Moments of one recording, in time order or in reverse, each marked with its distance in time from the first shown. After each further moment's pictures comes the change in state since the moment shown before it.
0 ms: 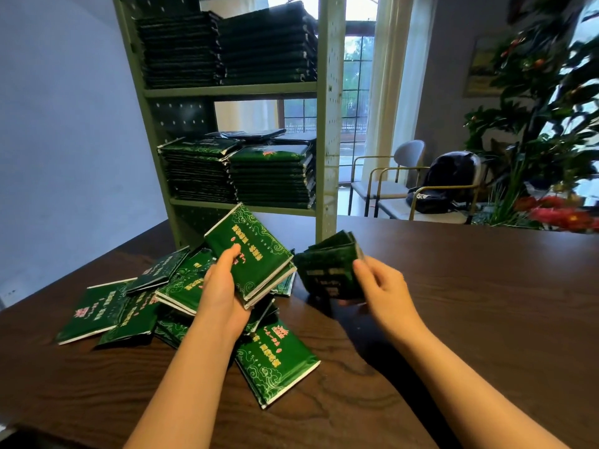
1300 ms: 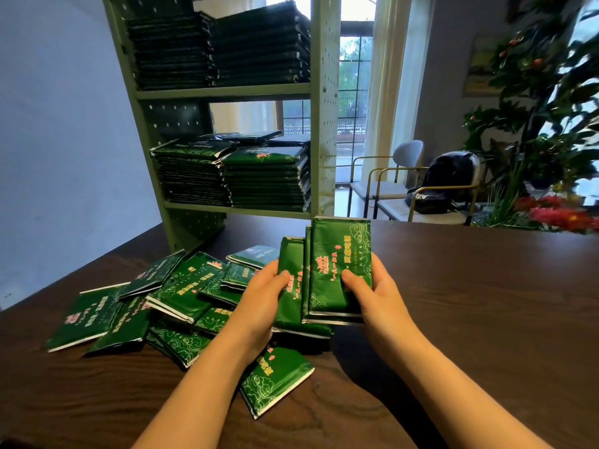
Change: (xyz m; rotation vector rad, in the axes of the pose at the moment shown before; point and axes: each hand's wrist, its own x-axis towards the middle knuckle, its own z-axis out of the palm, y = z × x) left_hand -0.014 -0.033 0.015 0.497 -0.356 0.077; right_hand -0.007 -0.011 0.007 0.418 -0.053 0.099
